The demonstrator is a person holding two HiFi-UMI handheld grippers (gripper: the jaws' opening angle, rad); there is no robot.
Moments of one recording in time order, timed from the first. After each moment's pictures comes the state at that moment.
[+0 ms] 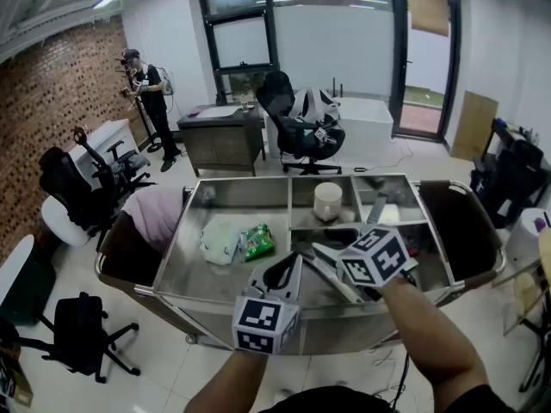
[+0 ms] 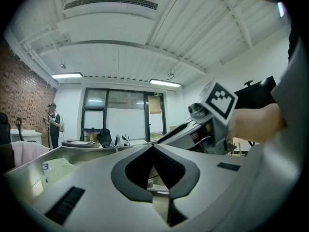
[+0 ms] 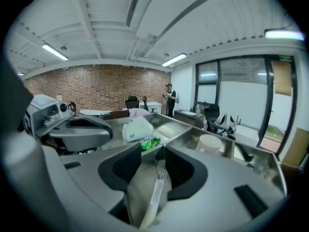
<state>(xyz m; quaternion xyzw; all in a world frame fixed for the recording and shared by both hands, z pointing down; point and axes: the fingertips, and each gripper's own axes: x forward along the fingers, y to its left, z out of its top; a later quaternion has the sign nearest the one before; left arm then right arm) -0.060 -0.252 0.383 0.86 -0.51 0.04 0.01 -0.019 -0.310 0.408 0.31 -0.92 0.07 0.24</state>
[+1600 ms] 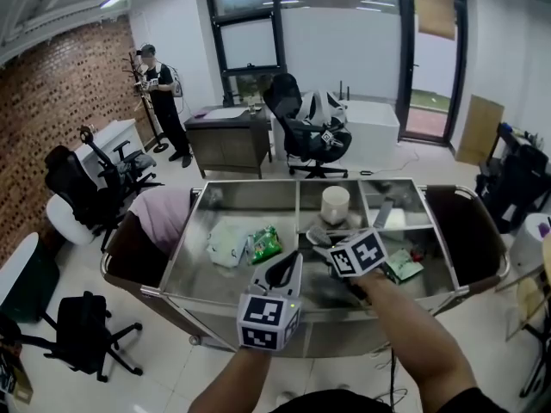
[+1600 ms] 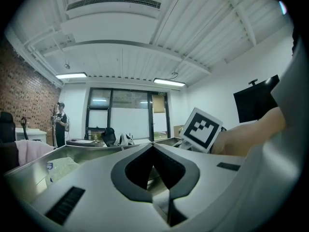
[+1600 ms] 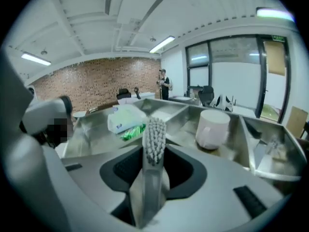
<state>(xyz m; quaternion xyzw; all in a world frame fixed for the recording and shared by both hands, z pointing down) -0.075 -0.266 0.386 0.85 -0.52 0.04 0.02 -0.035 -0.355 0.474 0.34 -0.89 0.15 0.26</state>
